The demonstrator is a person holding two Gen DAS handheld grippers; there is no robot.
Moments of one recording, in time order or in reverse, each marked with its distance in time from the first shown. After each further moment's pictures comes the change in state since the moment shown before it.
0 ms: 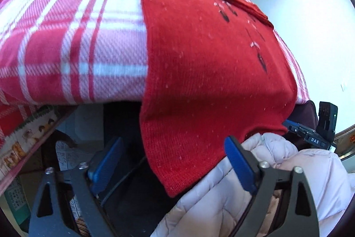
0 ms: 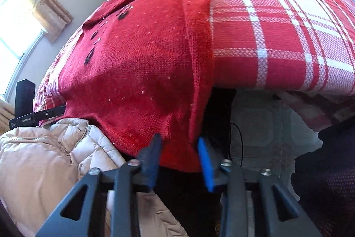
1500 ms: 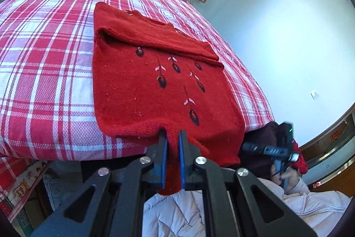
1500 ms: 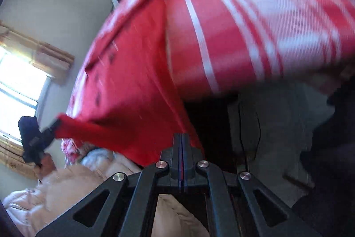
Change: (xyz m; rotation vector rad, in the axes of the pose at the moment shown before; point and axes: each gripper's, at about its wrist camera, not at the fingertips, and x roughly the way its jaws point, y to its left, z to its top) left arm -0.097 -0.022 0.027 0.058 -0.194 -0.192; right arm -0.027 -0.049 0.011 0.308 0.000 0.171
